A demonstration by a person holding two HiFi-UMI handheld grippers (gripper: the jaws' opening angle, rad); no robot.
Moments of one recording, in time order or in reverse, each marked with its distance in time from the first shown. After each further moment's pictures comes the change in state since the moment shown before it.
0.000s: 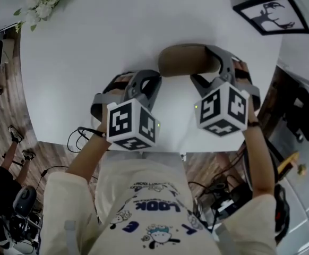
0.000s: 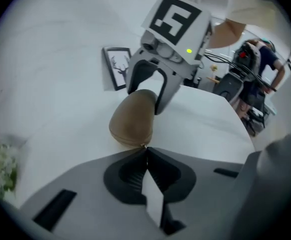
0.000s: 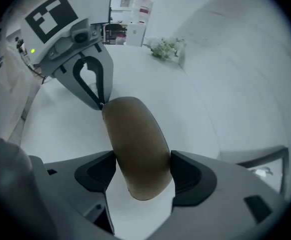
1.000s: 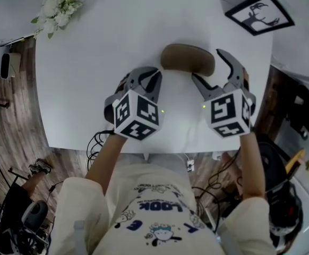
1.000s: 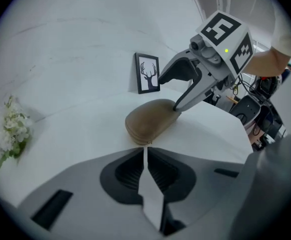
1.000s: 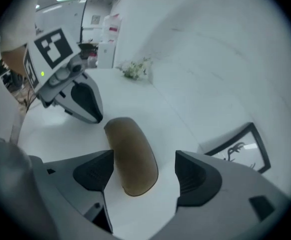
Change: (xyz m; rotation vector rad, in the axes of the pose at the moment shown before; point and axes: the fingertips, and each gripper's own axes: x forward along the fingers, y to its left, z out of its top) left arm -0.017 0.030 -0.010 -0.251 -0.081 0.102; right arm -0.041 -0.016 0.022 0.288 -0.183 -0.187
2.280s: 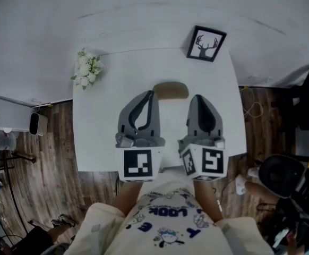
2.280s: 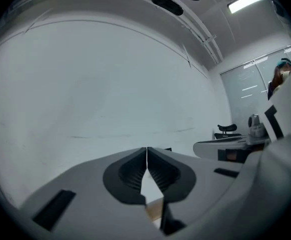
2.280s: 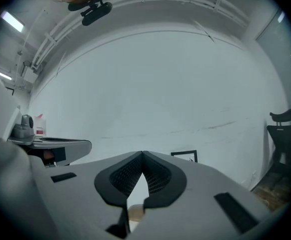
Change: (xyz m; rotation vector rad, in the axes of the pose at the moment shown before) left arm -0.271 -0.051 0.185 -0.066 -0.764 0.367; right arm -0.274 0.005 0.071 0.872 -0.802 -0.598
